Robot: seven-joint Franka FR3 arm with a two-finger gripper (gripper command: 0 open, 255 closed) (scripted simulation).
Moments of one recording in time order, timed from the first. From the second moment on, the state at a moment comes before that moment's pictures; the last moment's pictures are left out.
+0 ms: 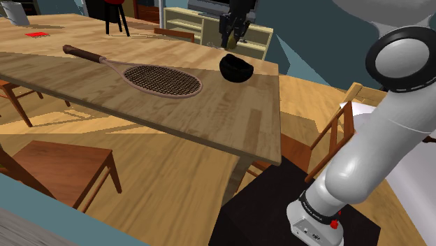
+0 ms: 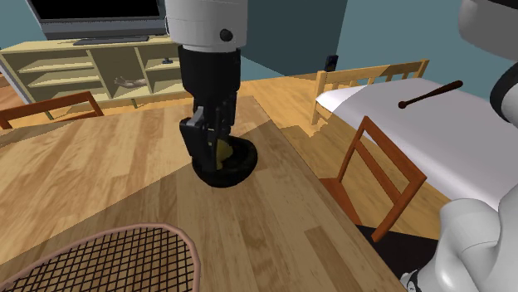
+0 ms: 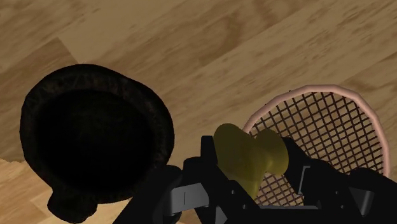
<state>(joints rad) 0.03 0.01 0.03 -1.37 0.08 1.44 0.07</state>
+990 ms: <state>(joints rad) -0.12 0.23 -0.08 -1.13 0.11 1.40 -0.18</state>
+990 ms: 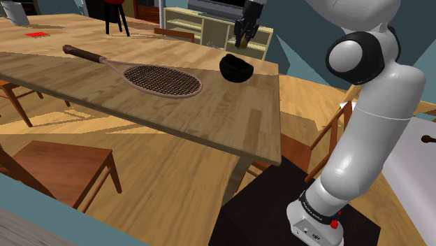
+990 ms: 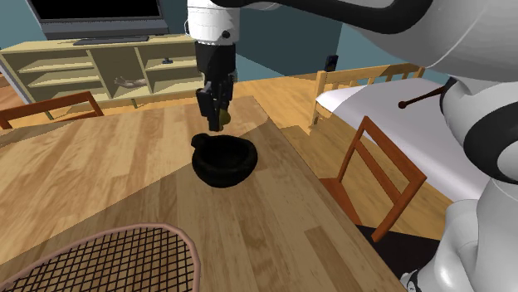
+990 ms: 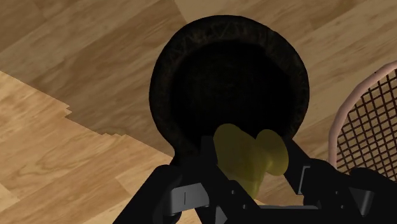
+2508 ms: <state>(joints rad) -0.12 0.17 -0.08 -1.31 0.11 1.51 -0.19</state>
